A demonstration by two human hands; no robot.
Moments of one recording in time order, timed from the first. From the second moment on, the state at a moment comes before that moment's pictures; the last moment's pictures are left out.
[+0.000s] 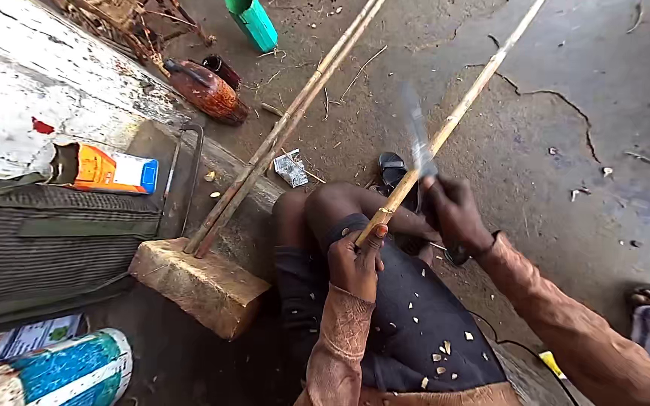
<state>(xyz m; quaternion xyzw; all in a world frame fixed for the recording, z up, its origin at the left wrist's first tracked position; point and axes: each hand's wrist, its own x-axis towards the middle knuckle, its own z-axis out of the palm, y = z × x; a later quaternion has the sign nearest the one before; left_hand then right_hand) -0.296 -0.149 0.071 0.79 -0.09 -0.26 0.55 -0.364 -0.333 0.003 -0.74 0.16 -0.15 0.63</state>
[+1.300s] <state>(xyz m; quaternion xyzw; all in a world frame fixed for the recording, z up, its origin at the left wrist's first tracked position) -0.282 -0.143 0.083 0.67 -0.05 -0.39 0.62 -0.330 -0.365 0.017 -0.55 0.27 -0.10 0.78</state>
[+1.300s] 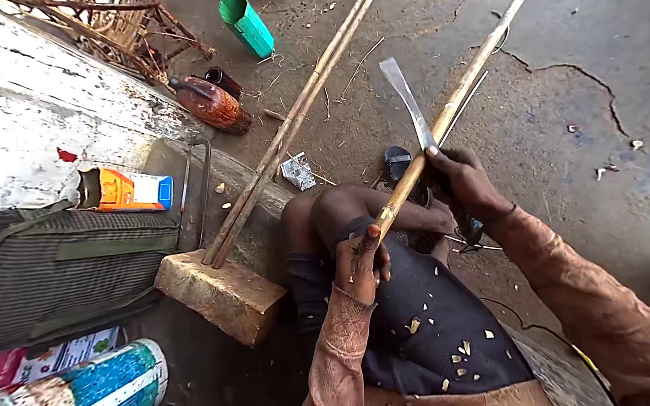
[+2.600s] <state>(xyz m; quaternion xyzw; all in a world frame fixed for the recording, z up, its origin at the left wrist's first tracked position) -0.304 -0.154 0.069 0.76 -0.13 -0.22 0.59 -0.378 -0.349 -0.002 -0.78 0.13 -0.14 0.60</state>
